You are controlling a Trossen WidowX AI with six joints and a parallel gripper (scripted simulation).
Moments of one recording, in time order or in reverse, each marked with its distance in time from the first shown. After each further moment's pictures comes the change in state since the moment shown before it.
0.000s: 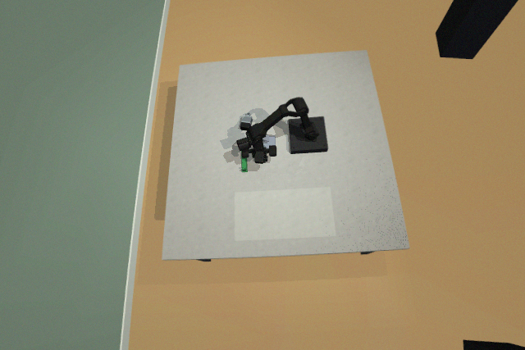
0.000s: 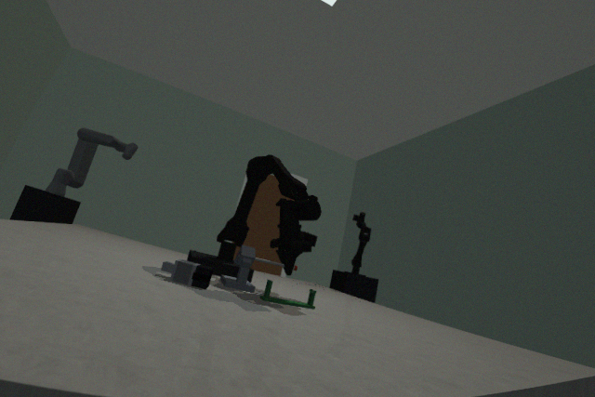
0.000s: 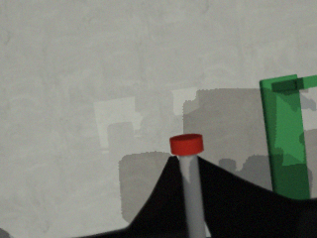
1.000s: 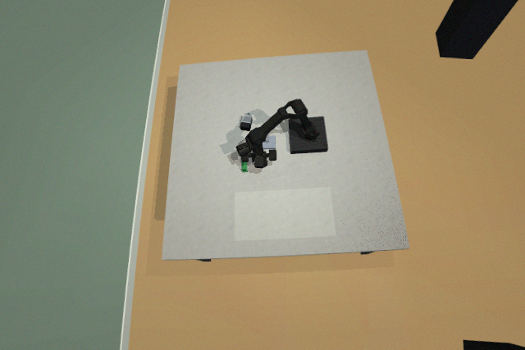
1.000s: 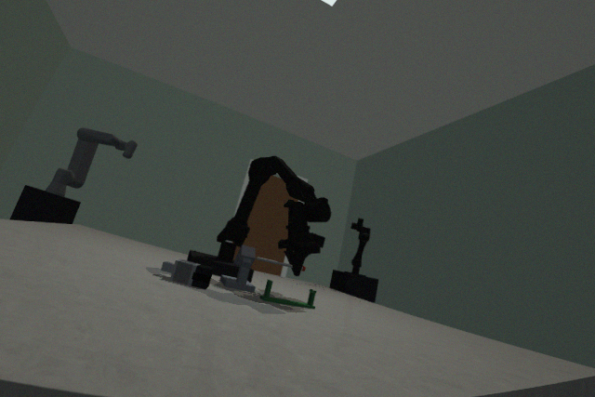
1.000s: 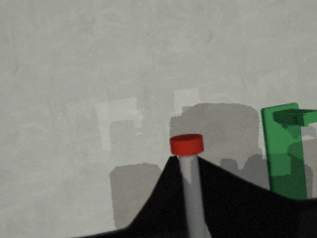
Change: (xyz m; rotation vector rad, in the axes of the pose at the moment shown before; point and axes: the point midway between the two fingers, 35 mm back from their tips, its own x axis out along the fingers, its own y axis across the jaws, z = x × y) arm 0.003 0.000 0.026 0.001 0.005 0.007
